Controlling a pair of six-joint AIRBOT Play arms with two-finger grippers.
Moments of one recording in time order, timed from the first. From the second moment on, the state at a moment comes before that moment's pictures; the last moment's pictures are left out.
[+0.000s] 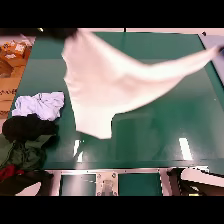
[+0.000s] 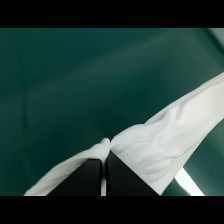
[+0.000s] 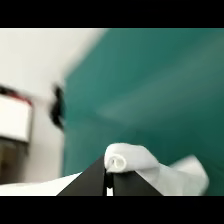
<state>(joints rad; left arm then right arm) -0.27 -1.19 1.88 1.10 -1.05 -1.38 -0.72 -1.32 1.62 -0.33 1.38 1.39</state>
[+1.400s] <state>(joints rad) -0.22 -1.51 1.81 1.22 -0.91 -1.46 -0.56 -1.22 1.15 -0.54 0.75 1.27</state>
